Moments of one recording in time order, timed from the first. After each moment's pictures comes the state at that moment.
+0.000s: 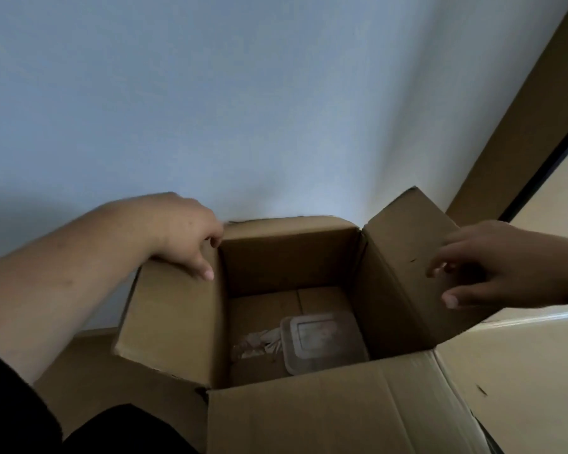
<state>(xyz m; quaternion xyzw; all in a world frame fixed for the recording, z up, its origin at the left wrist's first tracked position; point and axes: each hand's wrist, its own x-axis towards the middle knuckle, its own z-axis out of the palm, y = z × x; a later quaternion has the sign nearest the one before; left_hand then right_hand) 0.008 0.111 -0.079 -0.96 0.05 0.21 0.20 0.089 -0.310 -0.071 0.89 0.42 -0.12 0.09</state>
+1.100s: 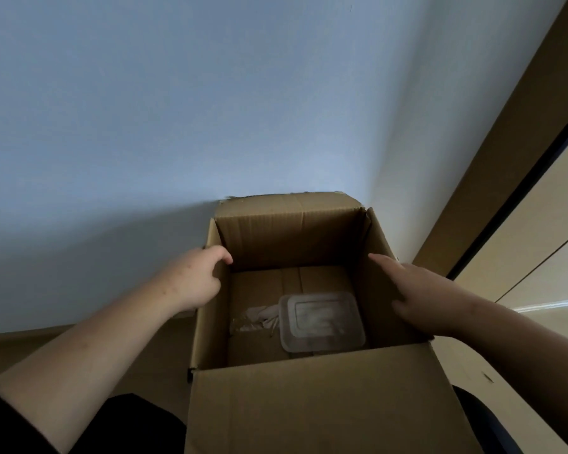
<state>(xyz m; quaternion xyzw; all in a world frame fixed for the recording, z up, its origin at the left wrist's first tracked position) -0.034 0.081 -0.179 -0.97 -0.16 0.10 -0.16 0.056 -0.254 -0.174 0.95 0.23 -0.19 -0.08</state>
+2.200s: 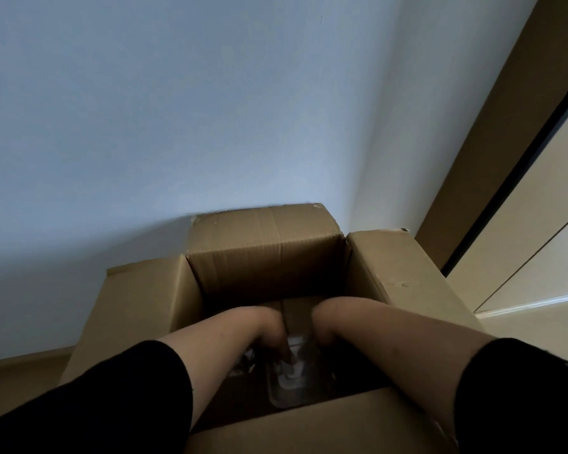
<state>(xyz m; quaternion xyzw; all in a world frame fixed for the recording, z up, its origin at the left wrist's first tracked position) 0.044 -0.028 -0.254 -0.89 -0.07 0.43 -0.13 0.093 -0.142 -0.256 0.83 0.31 -0.40 0.23</state>
